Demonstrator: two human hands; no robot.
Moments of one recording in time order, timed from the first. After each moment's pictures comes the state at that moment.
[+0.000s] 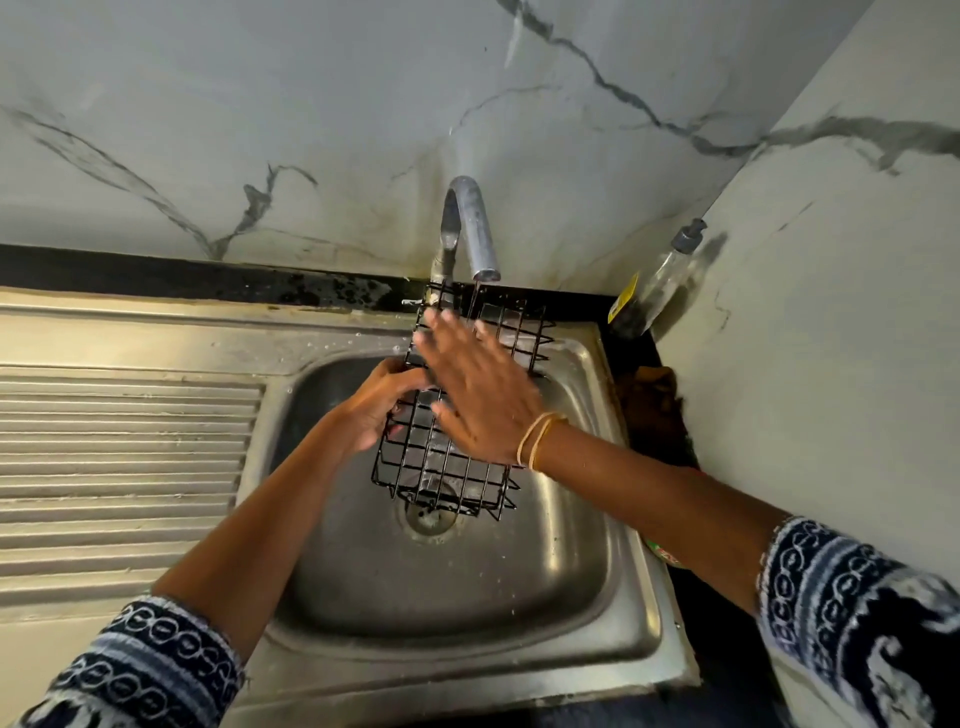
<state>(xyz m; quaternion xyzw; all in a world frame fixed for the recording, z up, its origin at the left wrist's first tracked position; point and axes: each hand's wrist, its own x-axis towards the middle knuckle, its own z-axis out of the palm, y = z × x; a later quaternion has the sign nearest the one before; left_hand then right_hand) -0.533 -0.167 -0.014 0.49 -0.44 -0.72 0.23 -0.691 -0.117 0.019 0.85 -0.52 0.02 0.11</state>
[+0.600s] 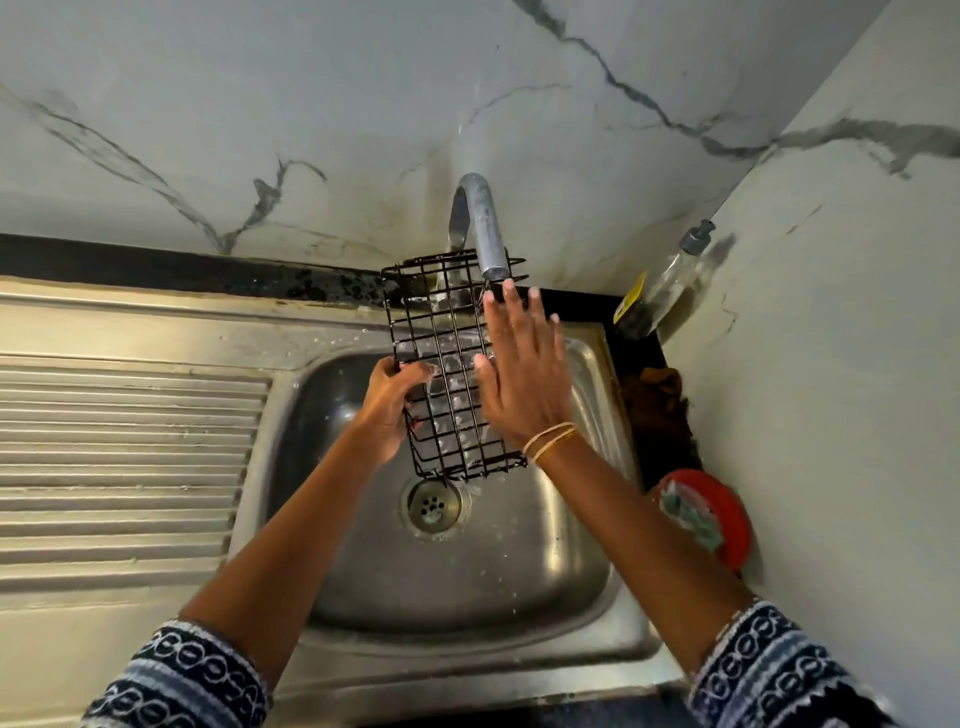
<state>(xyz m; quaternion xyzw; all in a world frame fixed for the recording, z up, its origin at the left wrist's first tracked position) -0.543 -0.149 -0.020 0.47 -0.30 -0.74 0.37 -0.703 -0.115 0.019 0.70 -0.70 0.15 0.09</state>
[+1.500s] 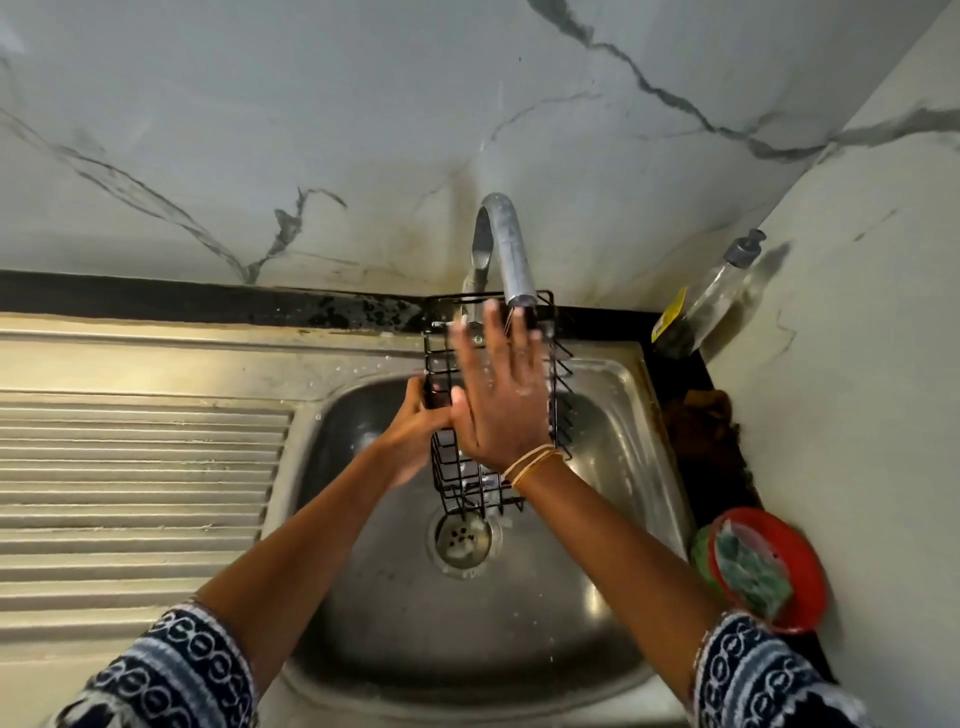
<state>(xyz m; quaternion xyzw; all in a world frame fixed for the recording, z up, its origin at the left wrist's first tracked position) -0.543 -0.173 -0.036 0.44 -0.41 -0.74 0.30 -0.670 -0.150 -0.007 0.74 -0.62 0.22 0.15</state>
